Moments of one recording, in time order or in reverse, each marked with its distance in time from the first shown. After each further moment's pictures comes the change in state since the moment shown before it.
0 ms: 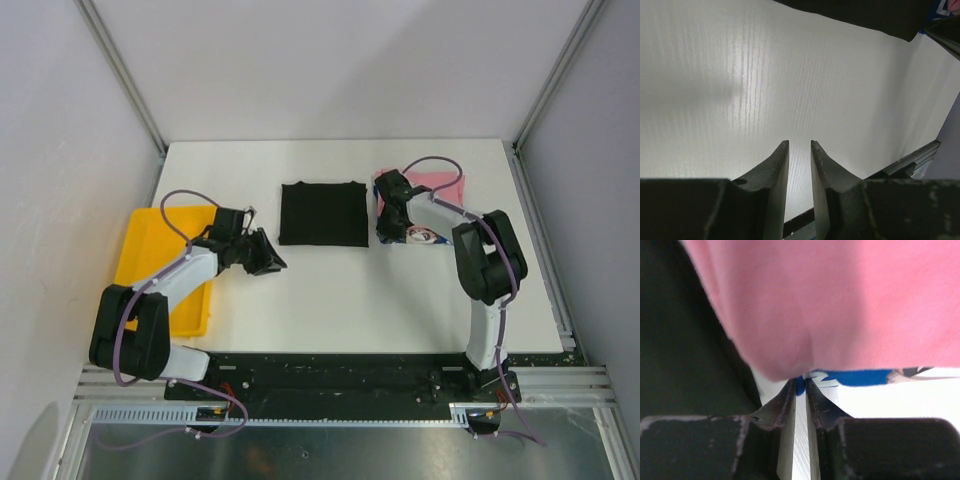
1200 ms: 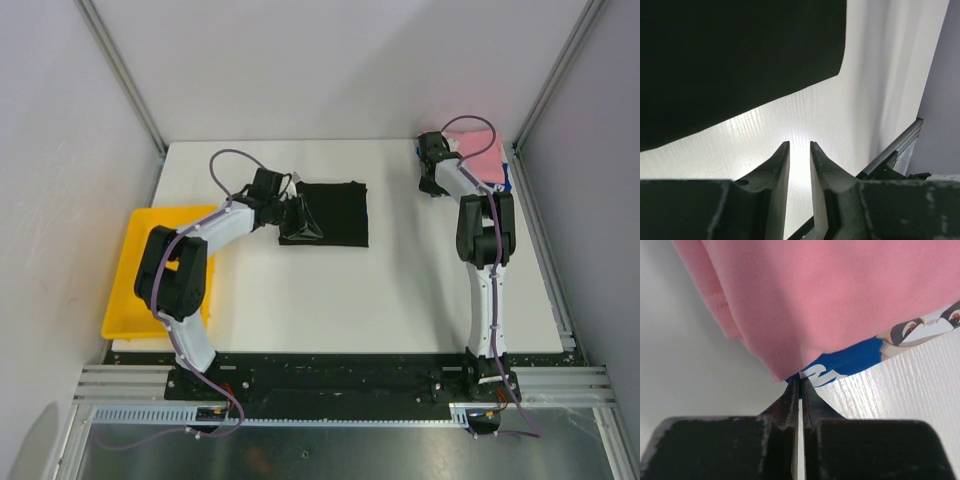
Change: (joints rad) left arm -0.124 0.423 0.479 0.002 0.129 0.044; right arm -0.296 0.376 0.547 -0.017 0.241 -0.336
